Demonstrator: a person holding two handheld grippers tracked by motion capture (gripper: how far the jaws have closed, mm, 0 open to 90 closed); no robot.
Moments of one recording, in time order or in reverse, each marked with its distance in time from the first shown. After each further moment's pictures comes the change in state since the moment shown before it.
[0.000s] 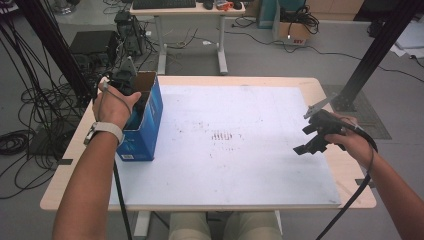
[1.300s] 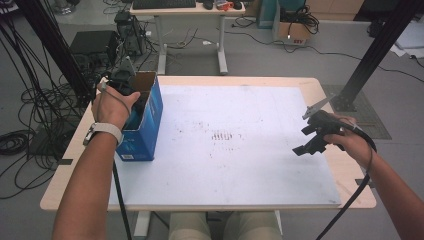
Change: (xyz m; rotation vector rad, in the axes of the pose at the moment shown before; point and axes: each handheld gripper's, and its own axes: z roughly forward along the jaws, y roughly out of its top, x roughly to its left) left arm 0.004 -0.001 0.001 -0.009 -0.017 0.007; right arm 0.002 0.001 0.002 0.016 0.009 0.002
